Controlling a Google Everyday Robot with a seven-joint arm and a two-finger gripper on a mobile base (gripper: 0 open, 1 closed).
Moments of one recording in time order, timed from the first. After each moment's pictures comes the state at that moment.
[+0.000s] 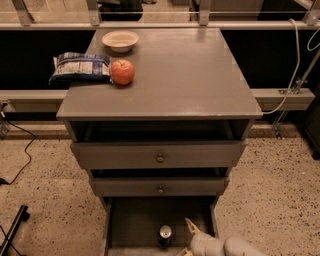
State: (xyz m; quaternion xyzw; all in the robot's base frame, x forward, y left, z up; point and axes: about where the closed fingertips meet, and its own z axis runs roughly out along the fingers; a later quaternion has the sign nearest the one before) arm 0.444 -0.091 0.246 -0.48 0.74 0.22 0.43
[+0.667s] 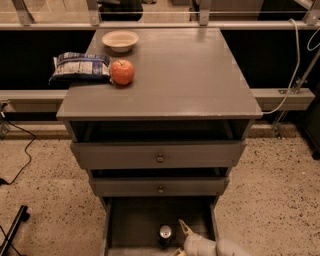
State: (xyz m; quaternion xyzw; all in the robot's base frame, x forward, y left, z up) arm 0.456 -0.064 0.193 -0.47 0.72 0.24 0.45
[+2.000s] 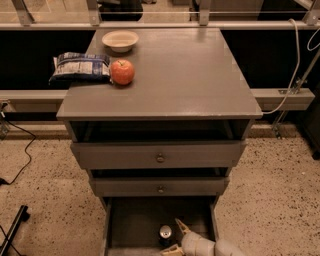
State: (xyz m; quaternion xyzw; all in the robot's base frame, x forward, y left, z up) arm 0.470 -0.052 0.191 -0.42 0.72 0.28 0.48
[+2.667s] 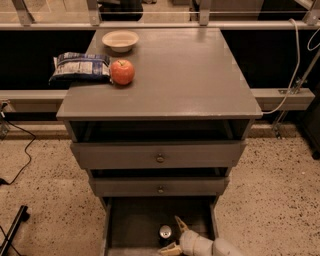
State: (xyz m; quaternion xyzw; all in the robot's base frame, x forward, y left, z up) arm 0.481 -0.044 0.188 -0.39 0.72 0.30 0.49
